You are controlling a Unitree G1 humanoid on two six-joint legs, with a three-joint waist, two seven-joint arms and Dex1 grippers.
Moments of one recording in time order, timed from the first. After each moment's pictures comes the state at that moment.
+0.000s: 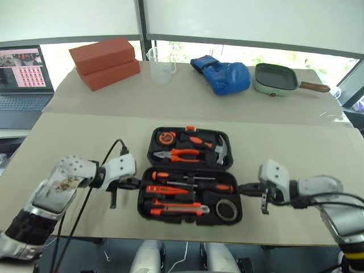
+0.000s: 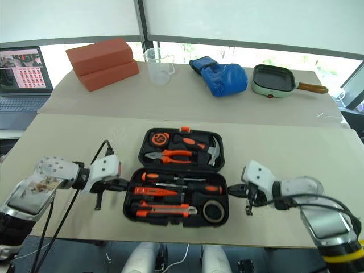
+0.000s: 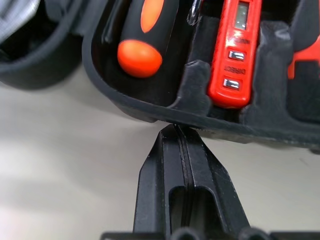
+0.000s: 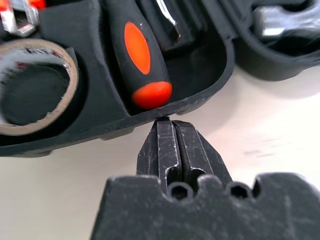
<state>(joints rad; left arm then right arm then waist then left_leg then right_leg) -0.24 0.93 -0.16 -0.22 -0.17 0.39 -1.24 0.05 -0.84 0.01 -0.41 0.27 0.49 1.06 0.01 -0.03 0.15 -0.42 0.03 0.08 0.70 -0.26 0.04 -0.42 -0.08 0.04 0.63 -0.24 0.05</state>
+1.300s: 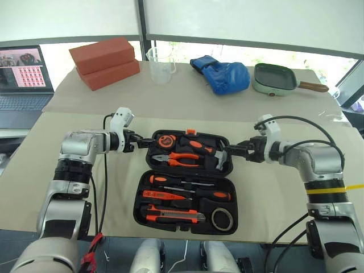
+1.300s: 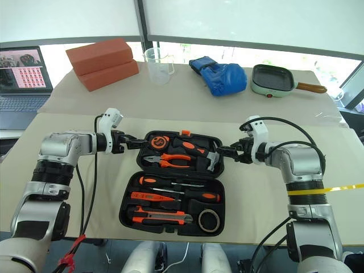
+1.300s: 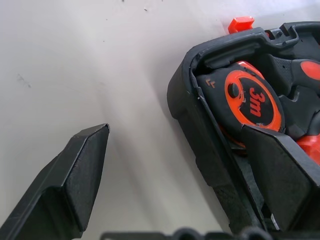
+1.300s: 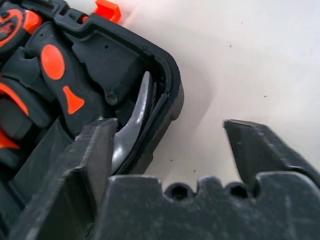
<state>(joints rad) -0.84 0.55 -0.02 0.49 -0.31 0.92 -0.86 -0.65 -0.60 -0.03 0.19 0.41 1.04 0.72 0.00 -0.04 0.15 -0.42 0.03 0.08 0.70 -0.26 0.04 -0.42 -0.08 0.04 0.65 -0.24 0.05</state>
